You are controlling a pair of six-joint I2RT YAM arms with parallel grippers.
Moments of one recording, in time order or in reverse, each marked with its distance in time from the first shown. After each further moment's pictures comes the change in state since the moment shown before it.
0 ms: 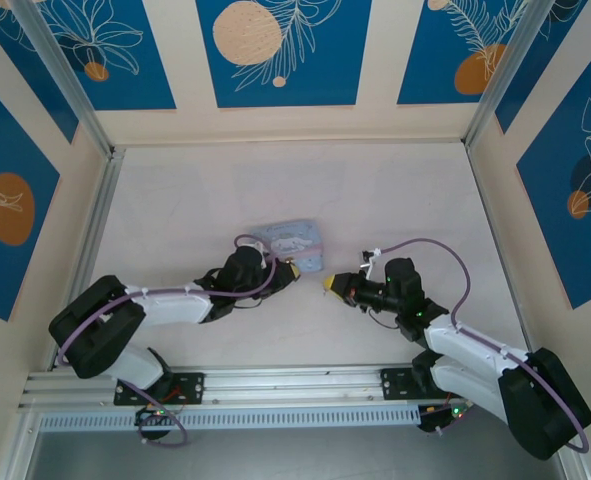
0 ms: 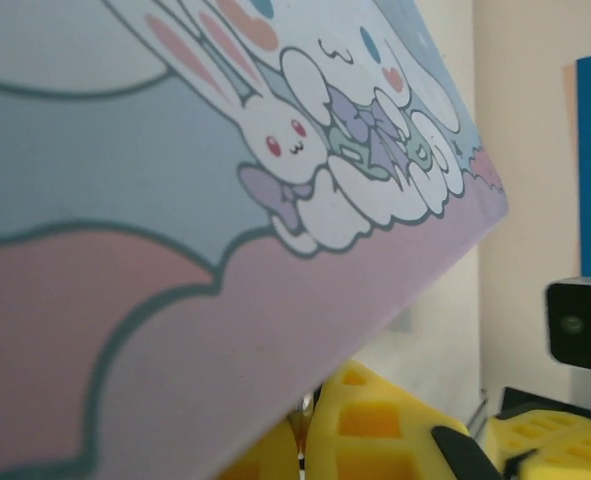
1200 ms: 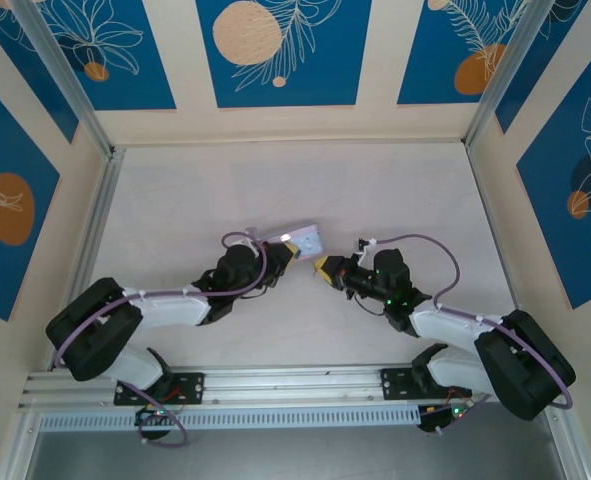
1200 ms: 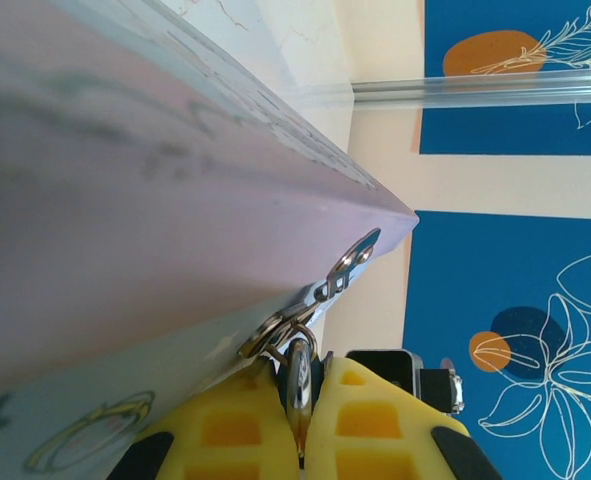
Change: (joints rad) left arm -0.003 -0.010 -0.023 0.248 -0.143 -0.328; right arm 0.058 0.222 0.069 0.259 0.152 0.248
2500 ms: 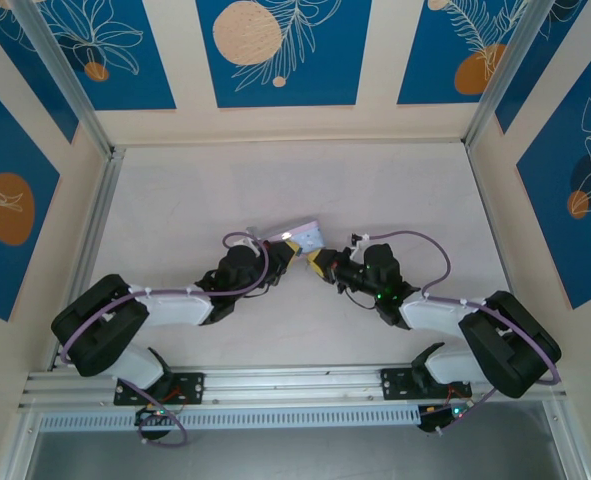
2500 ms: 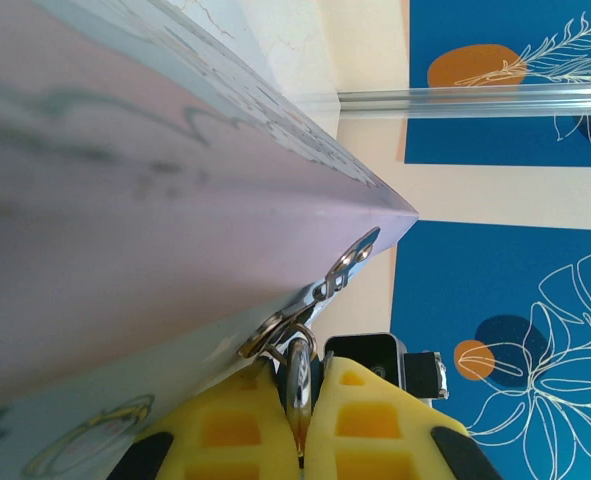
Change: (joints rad) left arm -0.013 0.027 0.000 0.054 -0.018 -0.019; right arm 0.039 0.125 0.060 0.085 0.055 0.048
